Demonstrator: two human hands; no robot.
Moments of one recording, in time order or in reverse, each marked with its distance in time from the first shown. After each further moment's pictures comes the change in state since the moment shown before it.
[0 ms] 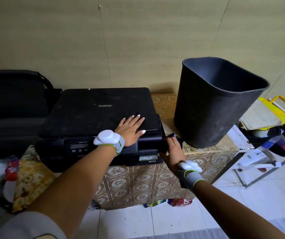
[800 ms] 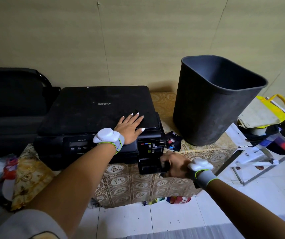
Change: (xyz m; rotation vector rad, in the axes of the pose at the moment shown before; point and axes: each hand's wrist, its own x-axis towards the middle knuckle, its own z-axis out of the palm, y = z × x) left_hand -0.001 0.002 0.001 -0.002 0.005 -0.012; right_hand -0.020 0.007 -0.026 -0.331 -0.534 -0.231
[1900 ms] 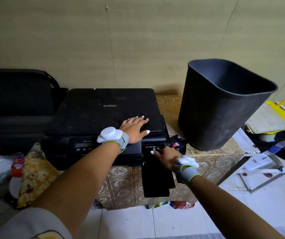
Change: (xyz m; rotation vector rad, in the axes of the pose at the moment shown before) left_hand 0.002 0.000 -0.009 -0.099 0.024 -0.040; right_hand 0.057 -0.017 0.006 0.182 0.112 0.458
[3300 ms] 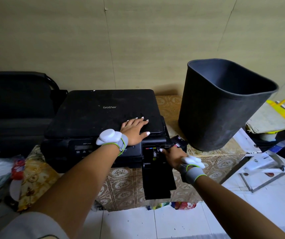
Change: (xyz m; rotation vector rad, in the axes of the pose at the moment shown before) left_hand 0.000 0.001 0.001 -0.034 -0.007 -0.023; right_hand 0.008 0.018 -0.006 0.039 0.033 0.101
